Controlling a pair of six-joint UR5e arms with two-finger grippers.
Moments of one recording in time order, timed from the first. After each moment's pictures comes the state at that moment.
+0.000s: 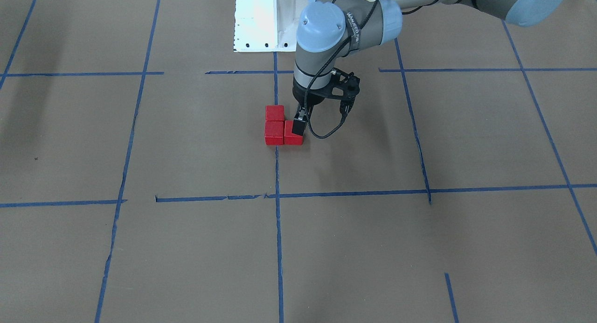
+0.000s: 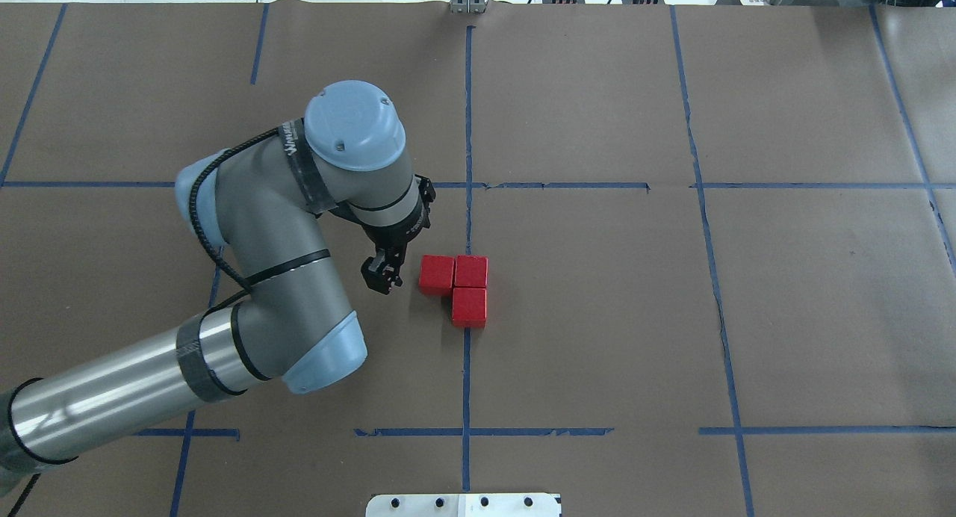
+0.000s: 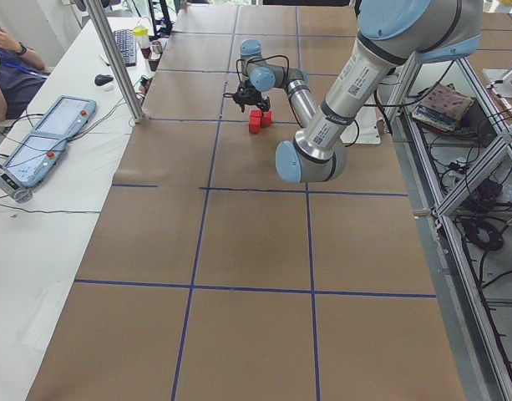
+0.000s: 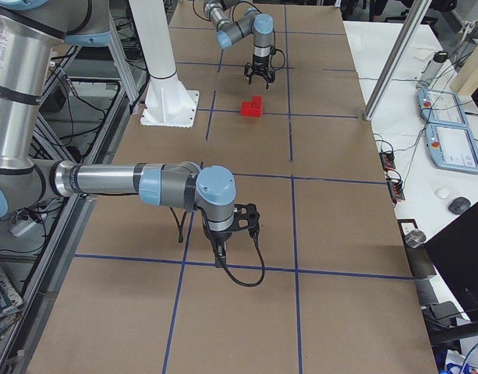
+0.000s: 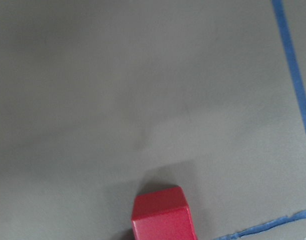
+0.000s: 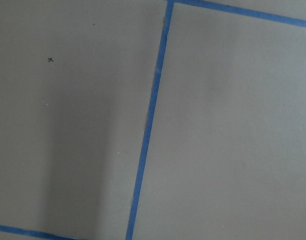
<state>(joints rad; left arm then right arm) -0.59 -2.30 -1.70 -1.47 -2.00 -2.29 1.61 -1.91 1.96 -1.69 2.30 -0.24</state>
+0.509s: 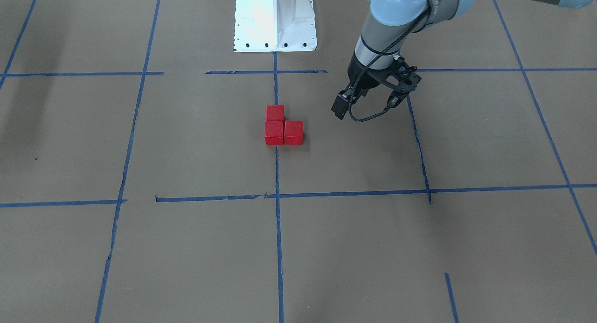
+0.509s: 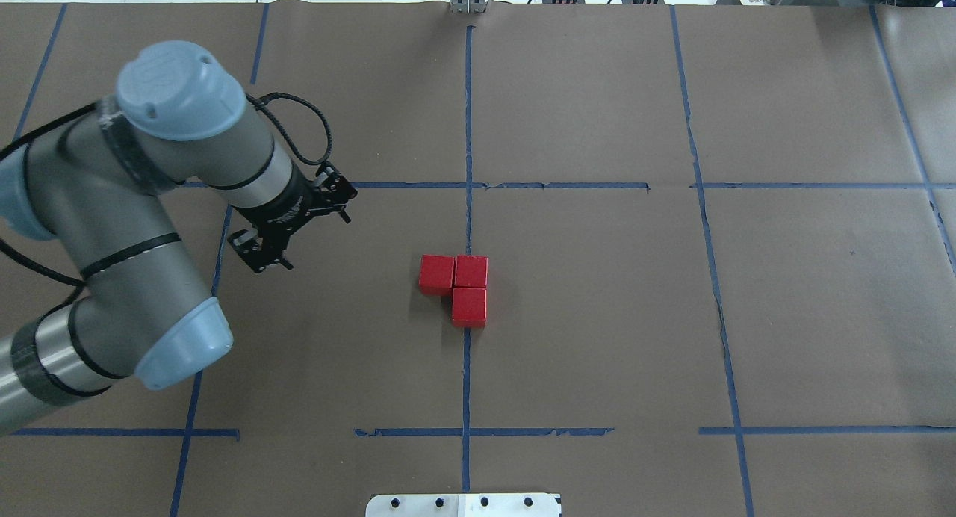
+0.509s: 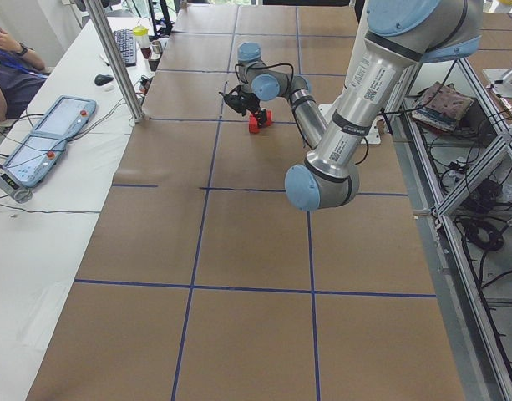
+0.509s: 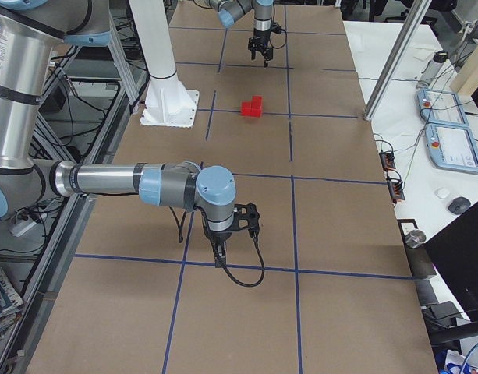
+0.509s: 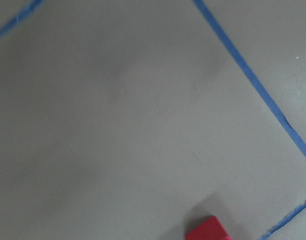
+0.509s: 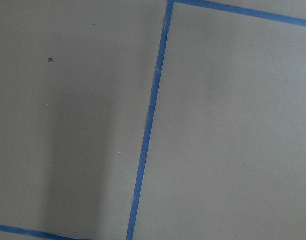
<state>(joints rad) -0.71 -2.06 -1.94 -1.46 -2.09 -1.73 1.61 -1.91 1.96 -1.69 2.30 -0.23</state>
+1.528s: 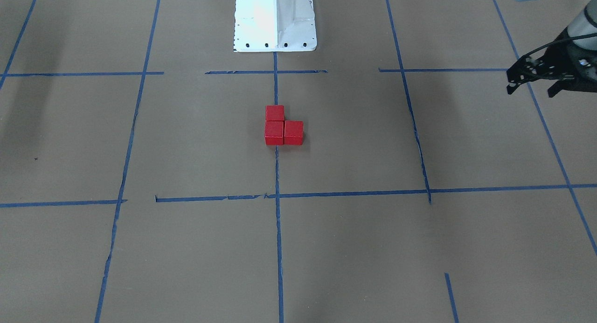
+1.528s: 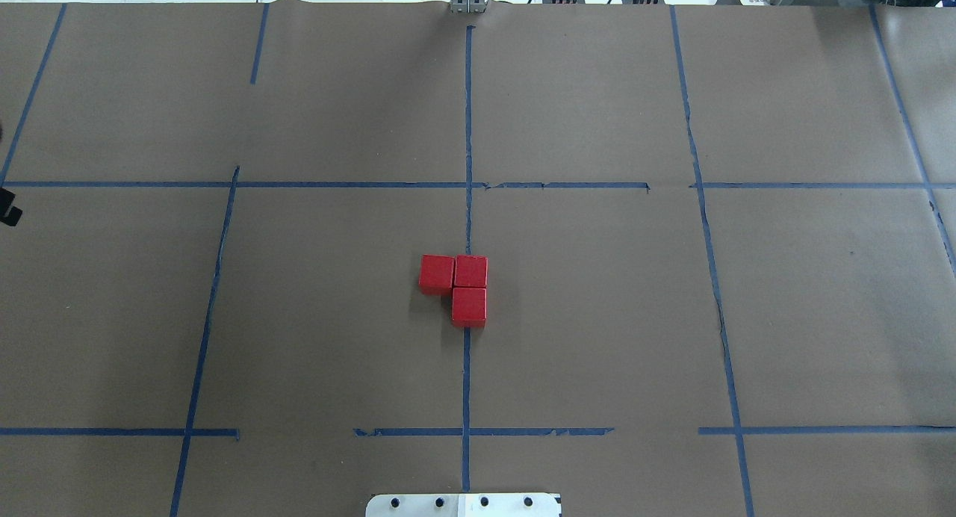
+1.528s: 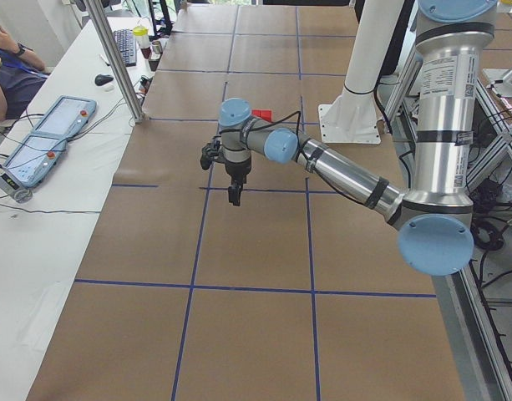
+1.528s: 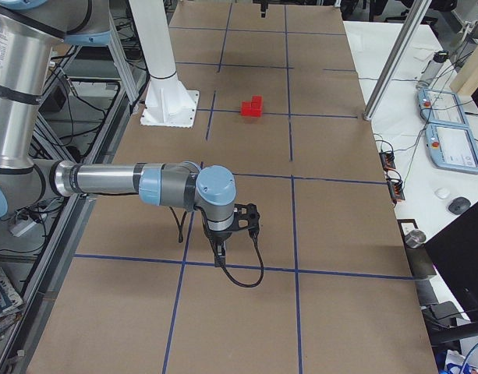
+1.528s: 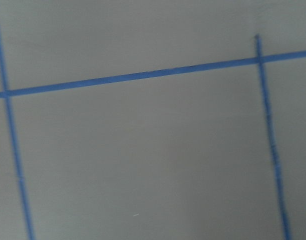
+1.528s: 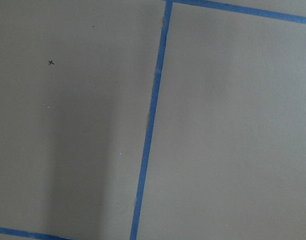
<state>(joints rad) -1.24 -1.50 -2.04 -1.47 -2.26 -0.25 1.61 -1.91 1.96 -1.69 2.31 -0.22</state>
